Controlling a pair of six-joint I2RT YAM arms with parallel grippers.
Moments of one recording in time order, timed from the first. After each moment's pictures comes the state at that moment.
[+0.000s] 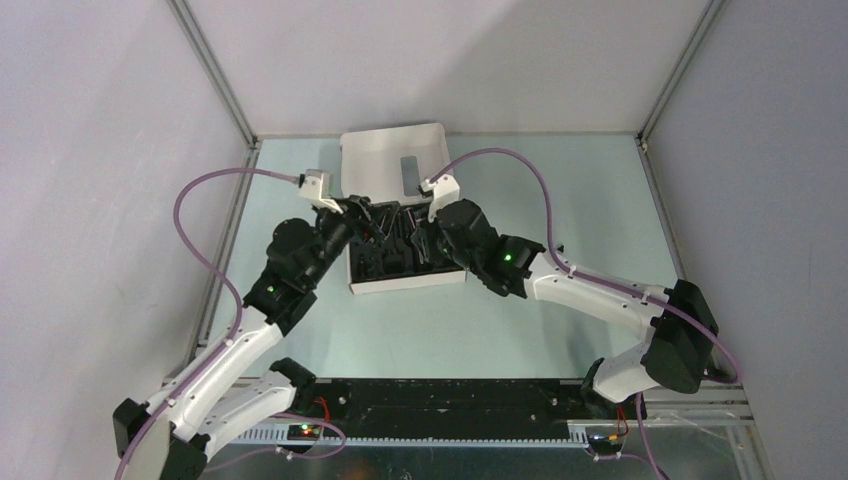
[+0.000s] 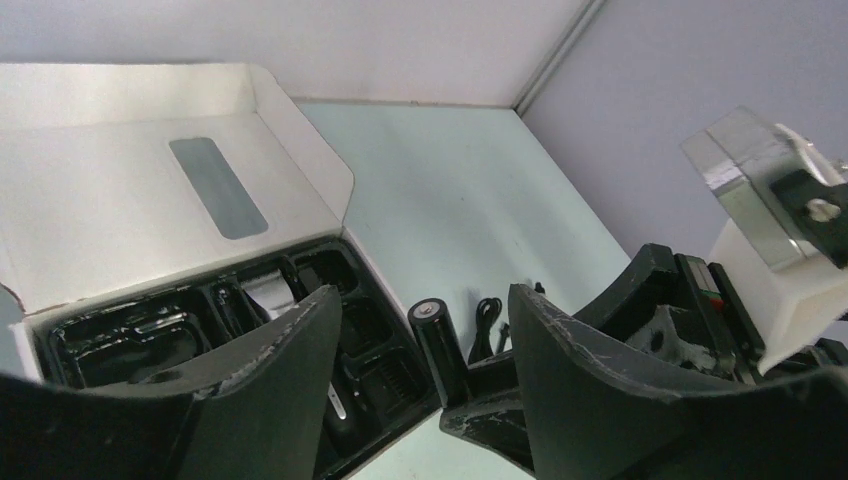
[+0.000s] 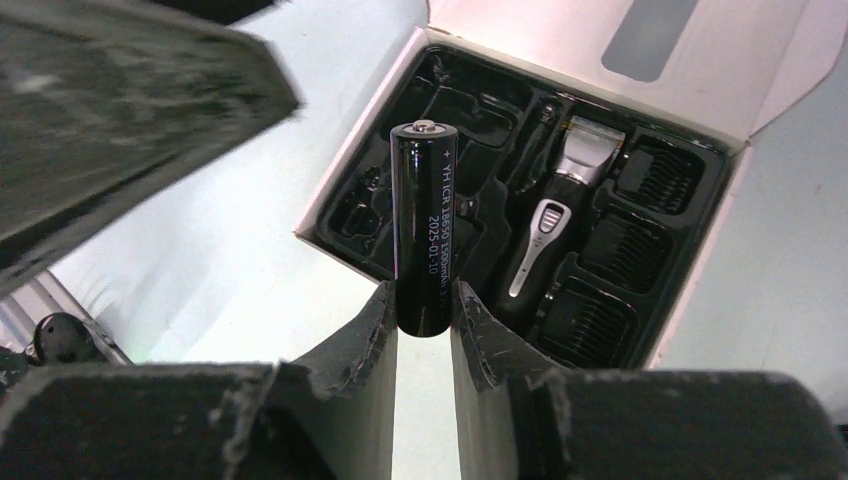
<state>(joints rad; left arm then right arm) -0.55 0.86 0.73 0.15 -0.01 -0.43 1.00 1.46 1.19 -0.12 0.25 0.30</state>
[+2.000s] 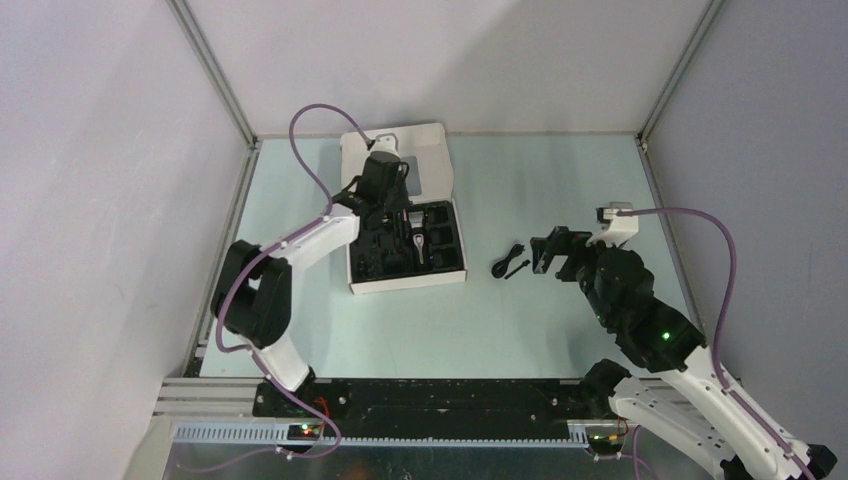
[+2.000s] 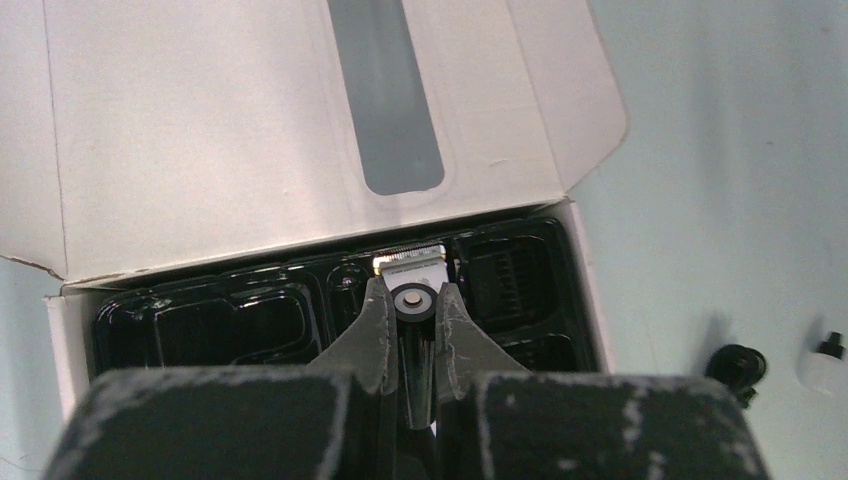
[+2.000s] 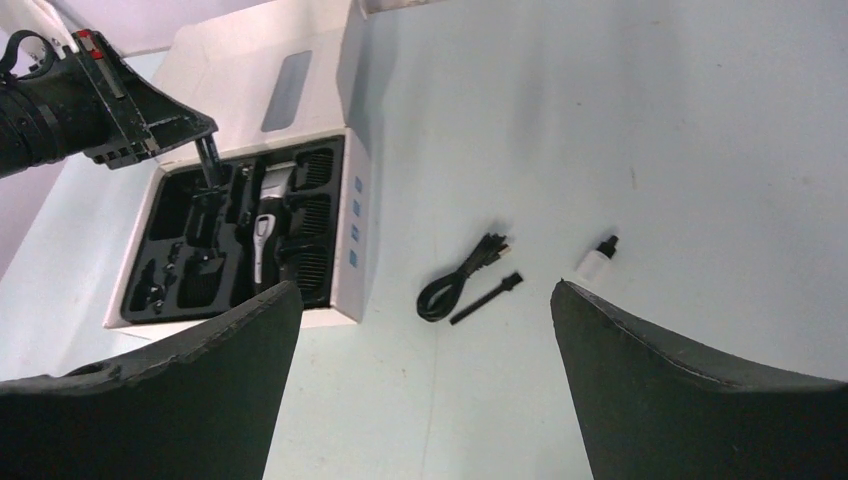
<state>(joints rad) -0.49 1.70 1.23 -0.11 -0.23 -0.43 0.71 0.59 0.81 -0.46 0.49 0.40</state>
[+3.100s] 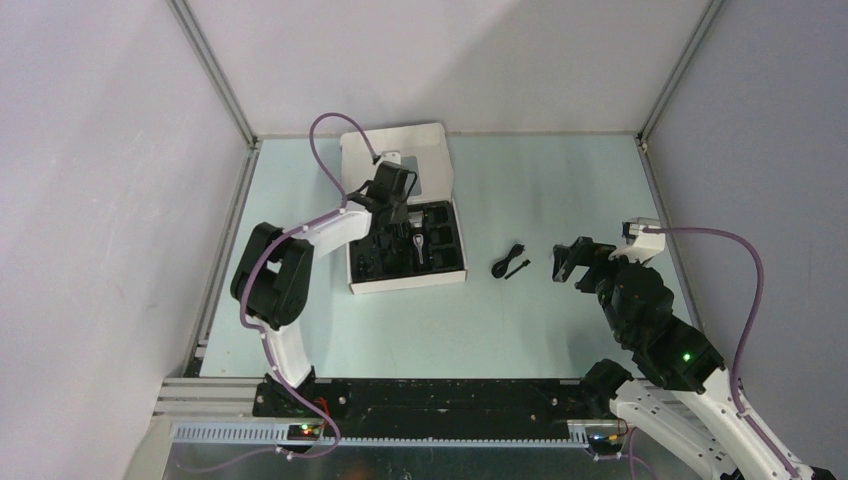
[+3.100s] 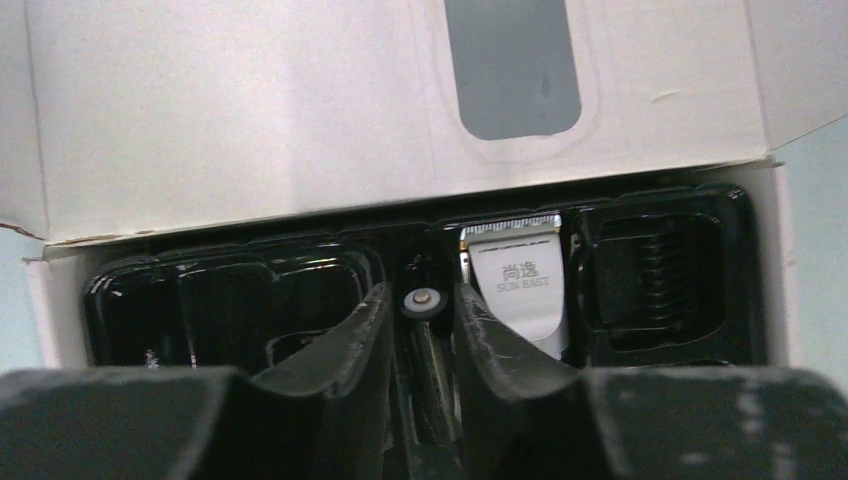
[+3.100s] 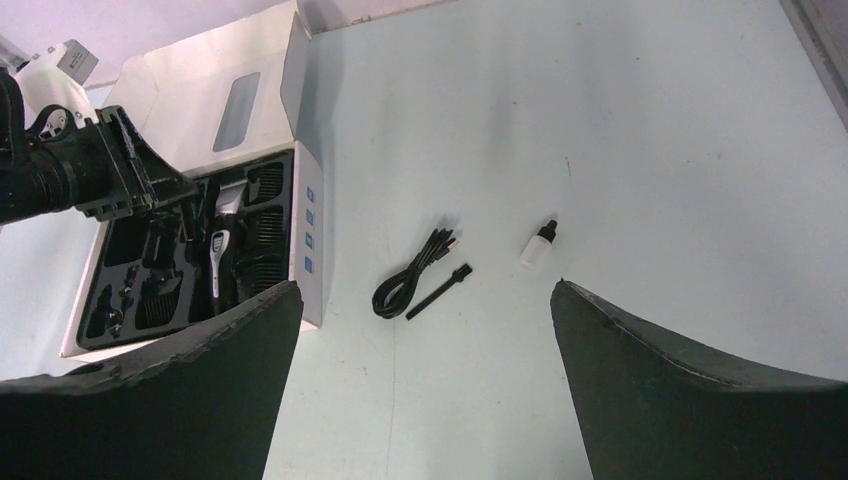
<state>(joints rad) -0.48 1.84 1.26 -0.20 -0.29 -0.42 0.68 0.46 0.79 -0.58 0.59 0.41</state>
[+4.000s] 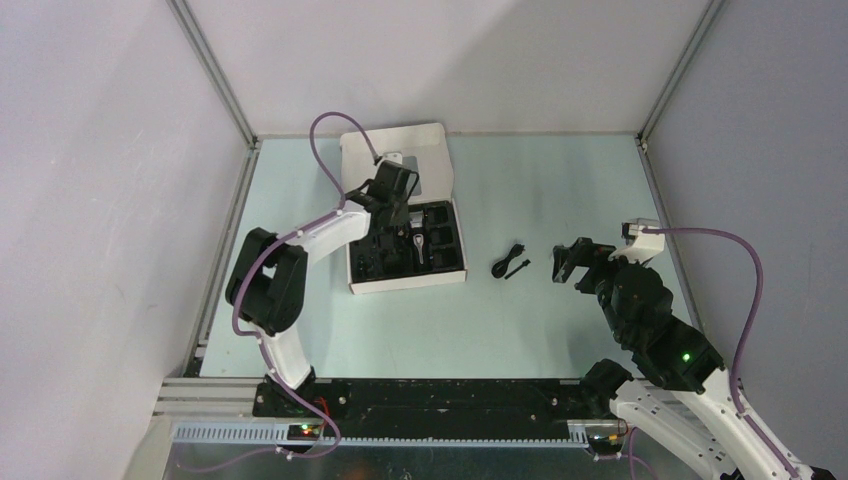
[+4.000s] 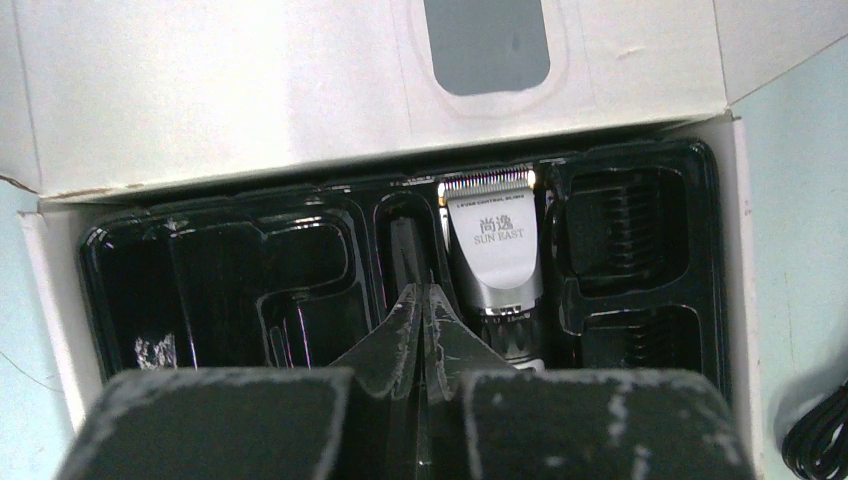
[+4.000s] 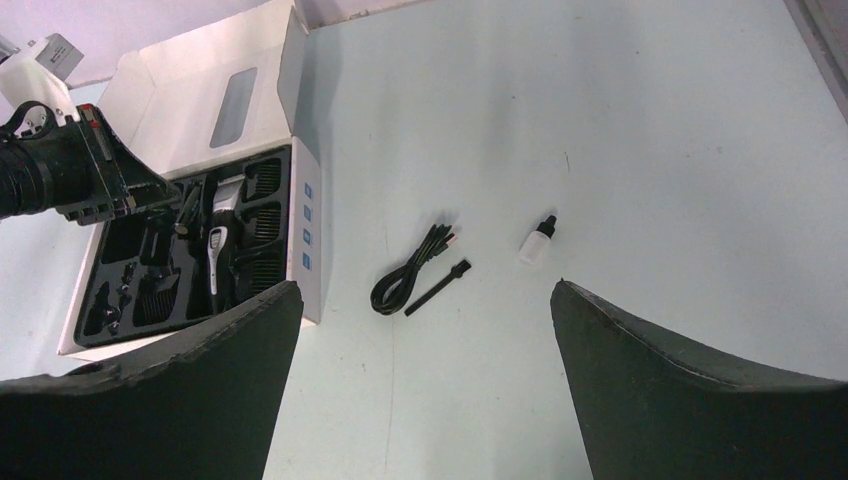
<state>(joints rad) -0.51 1.80 1.27 -0.30 -0.27 -0.45 0.68 0.46 0.78 -0.58 0.59 0.42</state>
